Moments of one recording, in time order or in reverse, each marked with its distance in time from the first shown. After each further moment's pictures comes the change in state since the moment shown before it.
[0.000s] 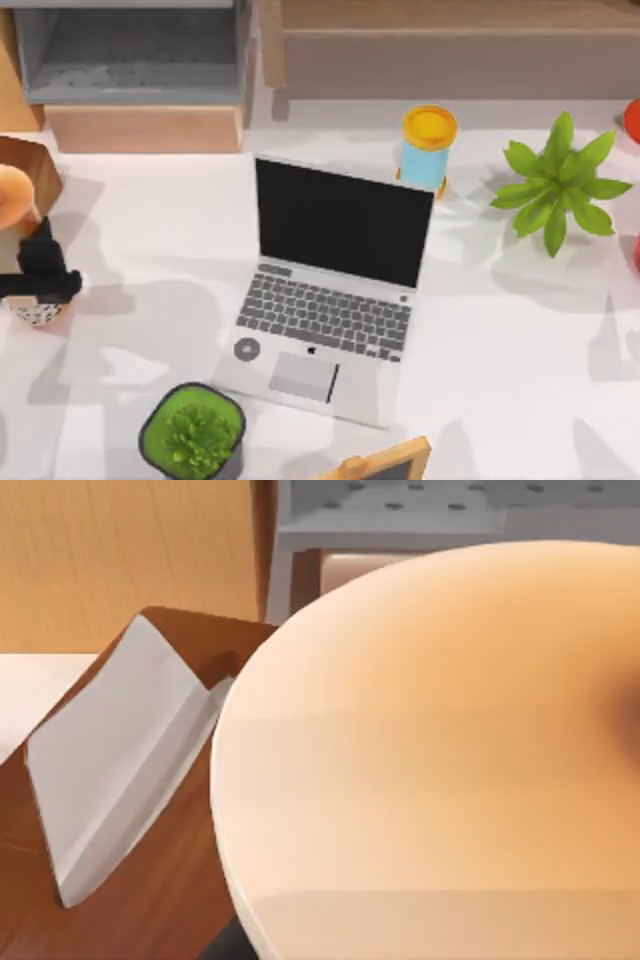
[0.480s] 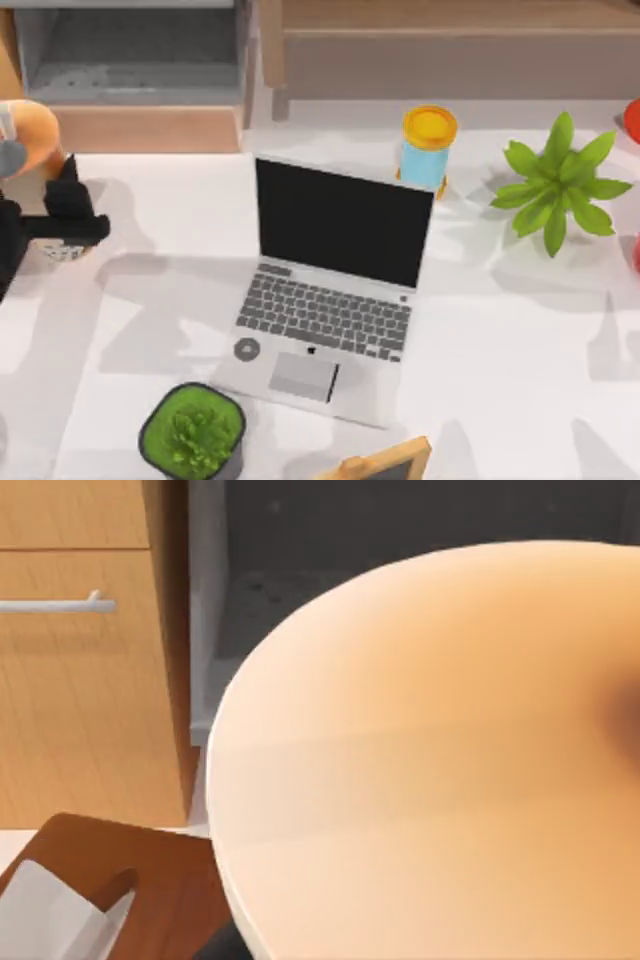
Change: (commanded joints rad) left arm -0.119 0.019 0.125 0.003 -0.076 -0.018; right arm 0.000 0.000 0.000 0.000 0.000 0.000
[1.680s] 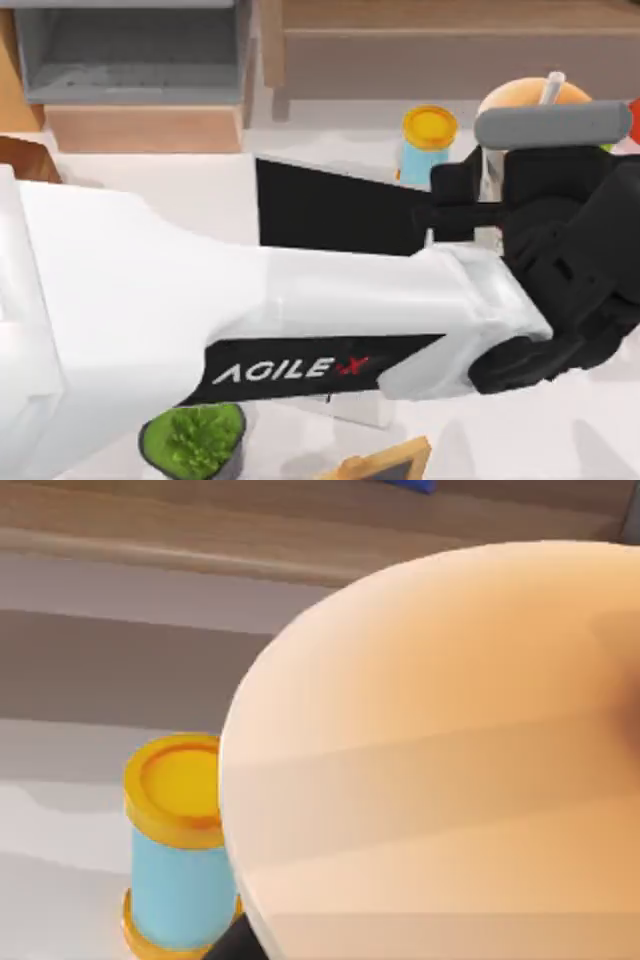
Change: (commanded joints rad) left arm -1.089 0.668 1.132 -0.736 -0.920 -0.557; right arm 0.000 0.000 0.000 0.000 0.000 0.000
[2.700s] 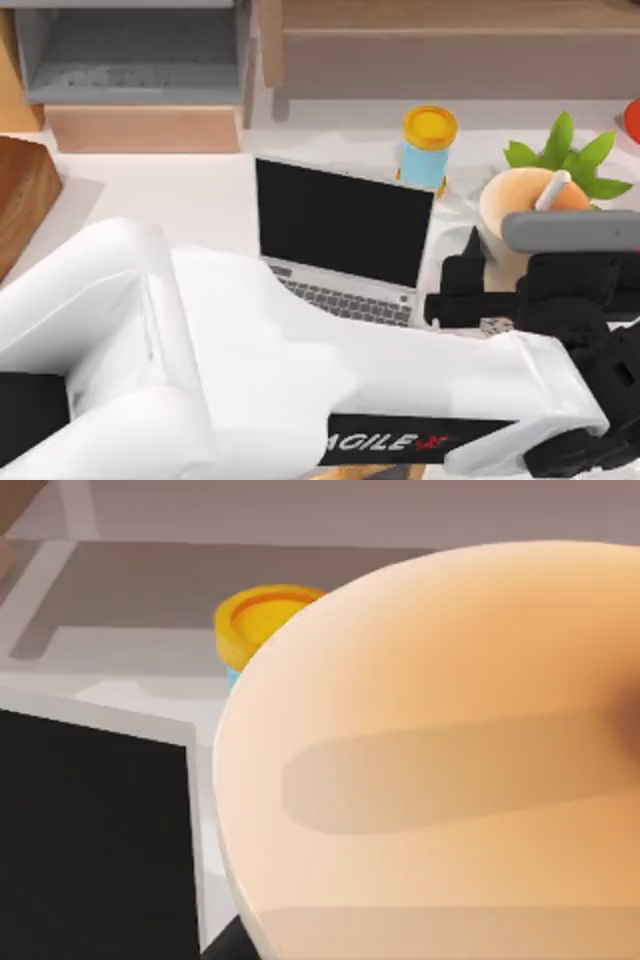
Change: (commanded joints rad) left arm -0.099 0.122 0.036 -0.187 -0.188 -0.155; right arm 0.000 0.000 0.000 0.000 0.000 0.000
